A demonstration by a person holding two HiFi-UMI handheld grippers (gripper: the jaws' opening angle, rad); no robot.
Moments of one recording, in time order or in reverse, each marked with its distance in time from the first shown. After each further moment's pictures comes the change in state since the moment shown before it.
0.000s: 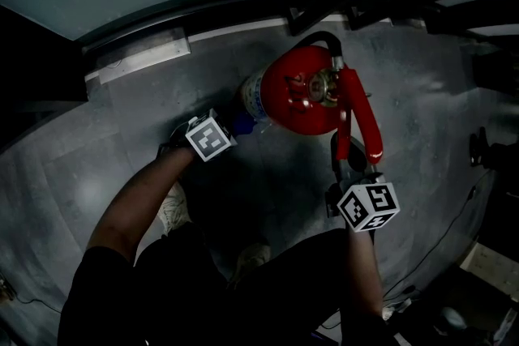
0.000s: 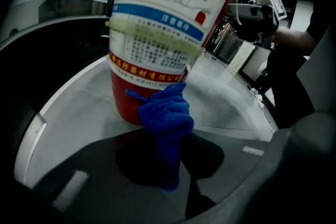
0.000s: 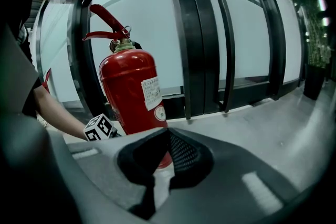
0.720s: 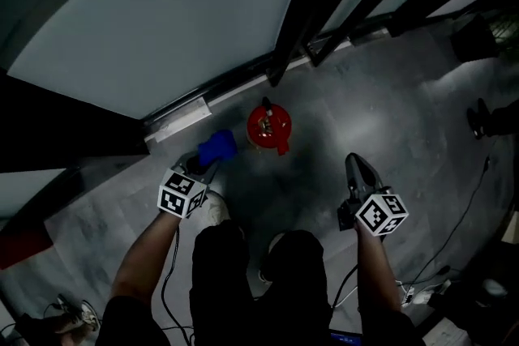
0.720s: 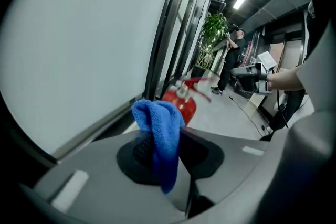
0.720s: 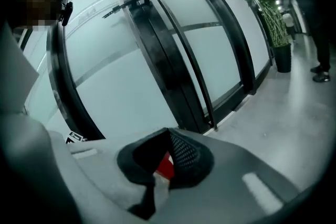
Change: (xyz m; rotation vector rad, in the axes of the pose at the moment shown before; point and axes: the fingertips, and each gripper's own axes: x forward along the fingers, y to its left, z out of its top) left arm -0.358 -0.054 0.140 -0.211 -0.355 0.228; right arm -0.198 -0.005 0.193 0.399 -0.177 -0.062
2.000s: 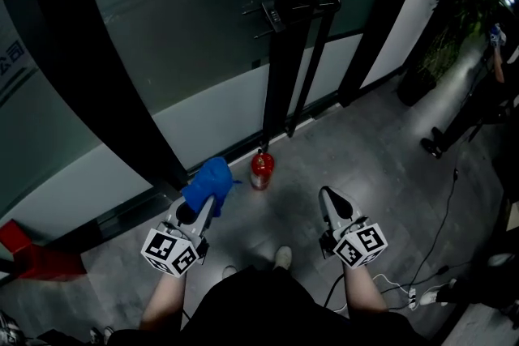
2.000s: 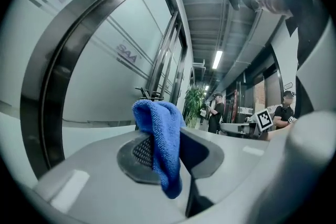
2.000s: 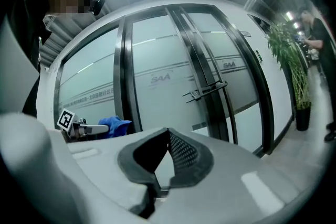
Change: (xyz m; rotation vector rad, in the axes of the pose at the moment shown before) left arm -0.554 -0.260 0.317 0.012 -0.644 0.014; right arm -0.393 0.381 0.255 -0.260 -0.348 0.182
